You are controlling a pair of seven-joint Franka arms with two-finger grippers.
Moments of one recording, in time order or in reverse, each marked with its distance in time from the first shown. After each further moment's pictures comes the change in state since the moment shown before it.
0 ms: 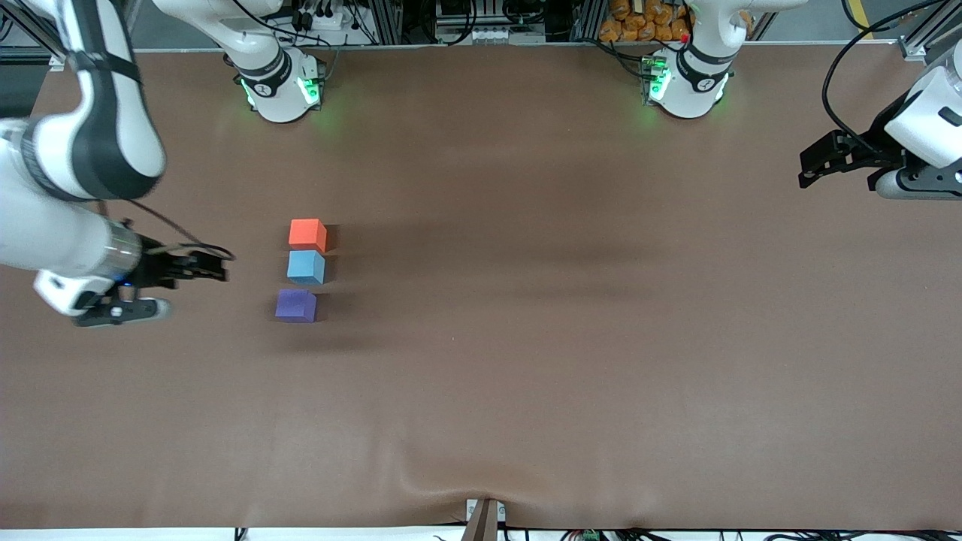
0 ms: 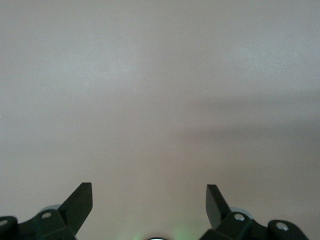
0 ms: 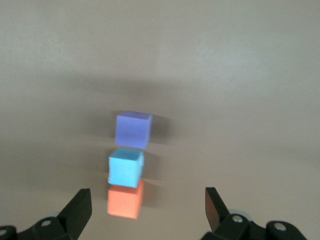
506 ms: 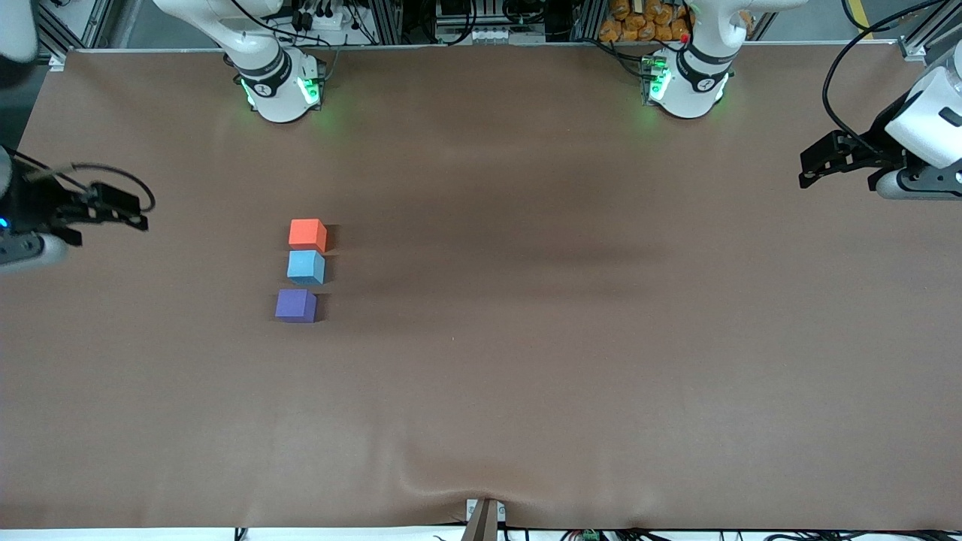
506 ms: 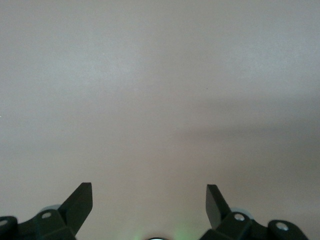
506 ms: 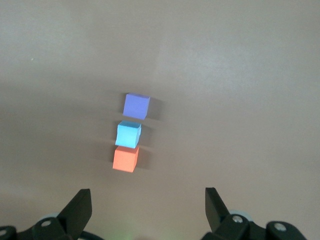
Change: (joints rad) left arm 0.000 0.000 0.001 0.000 0.000 0.000 0.000; right arm -0.016 -0.018 0.019 0.376 -0.028 -0.394 -0.016
